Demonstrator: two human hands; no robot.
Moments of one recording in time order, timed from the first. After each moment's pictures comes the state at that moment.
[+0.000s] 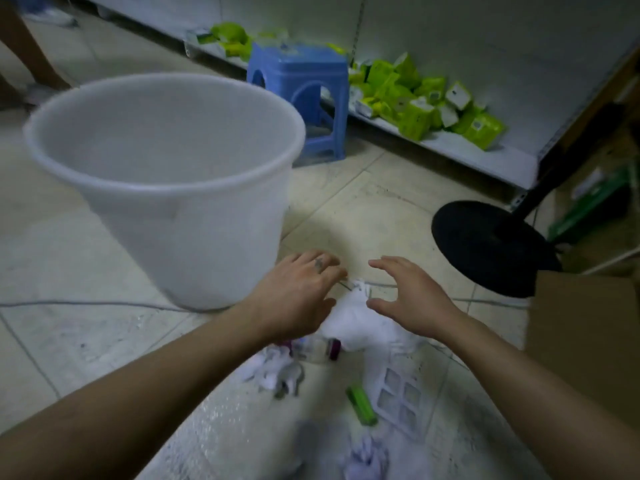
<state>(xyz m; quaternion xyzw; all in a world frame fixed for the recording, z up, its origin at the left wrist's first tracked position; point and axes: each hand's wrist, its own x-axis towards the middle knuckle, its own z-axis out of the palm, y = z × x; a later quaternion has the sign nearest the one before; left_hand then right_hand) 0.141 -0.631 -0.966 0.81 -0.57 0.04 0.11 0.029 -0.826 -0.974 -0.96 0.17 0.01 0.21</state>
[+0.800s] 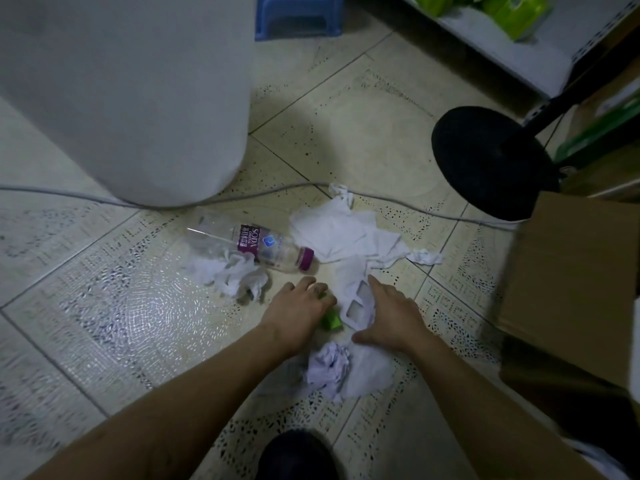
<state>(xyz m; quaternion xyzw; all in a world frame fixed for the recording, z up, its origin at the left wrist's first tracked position) 0.027 -0.652 -1.133 0.83 -0.53 -0.15 0.04 -0.072 -0.824 -1.129 -0.91 0.28 0.27 0.14</state>
